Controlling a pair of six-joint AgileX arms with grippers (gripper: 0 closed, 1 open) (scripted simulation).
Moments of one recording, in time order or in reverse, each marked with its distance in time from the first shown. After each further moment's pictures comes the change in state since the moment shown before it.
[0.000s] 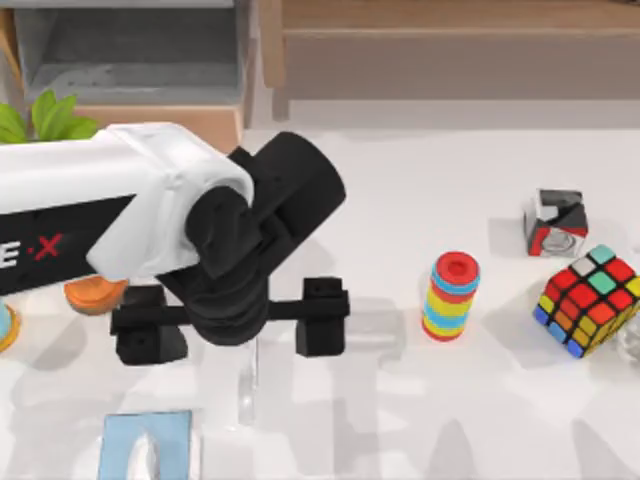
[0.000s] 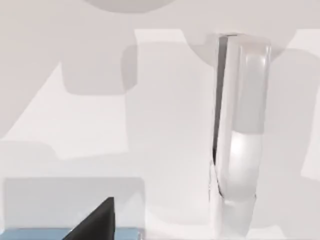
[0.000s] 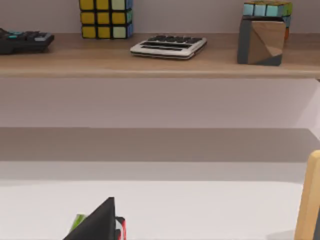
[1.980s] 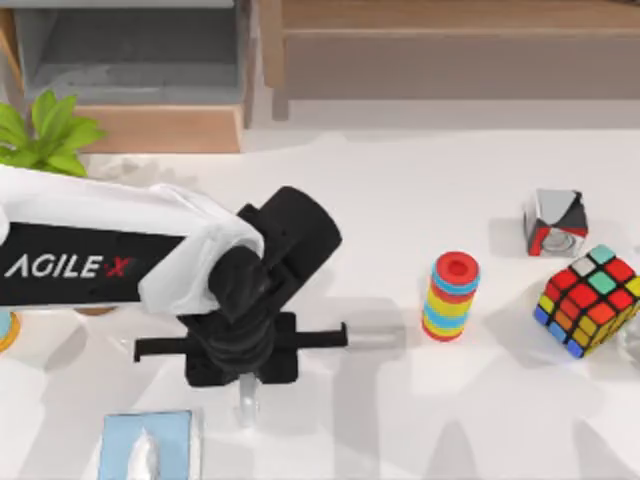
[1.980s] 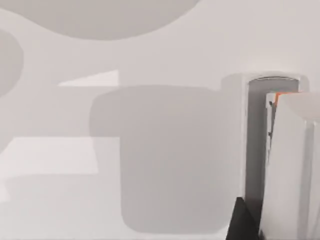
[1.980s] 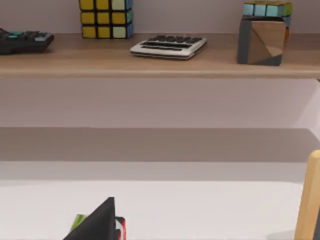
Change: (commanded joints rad) left arm 0.034 0.155 -0.118 0.278 0.006 0.037; right arm 0.000 0.000 0.000 0.000 0.000 0.000
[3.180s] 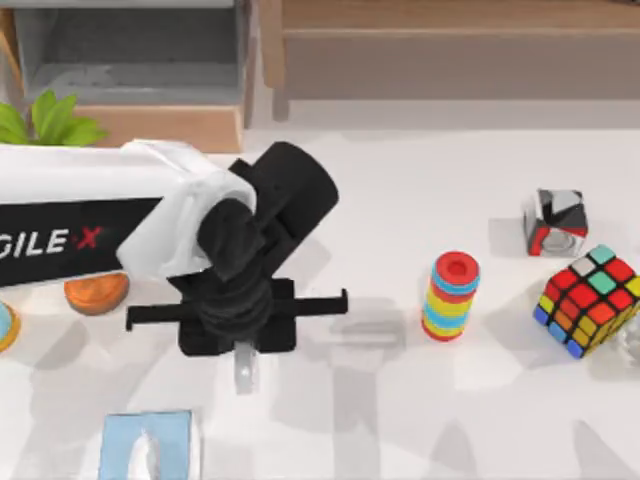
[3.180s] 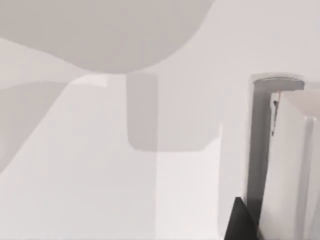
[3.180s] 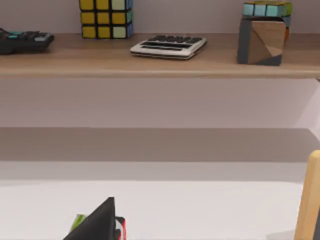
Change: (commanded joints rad) left arm 0.020 -0.063 0.089 -0.121 0.003 0.021; right arm 0.000 0.000 0.000 0.000 0.000 0.000
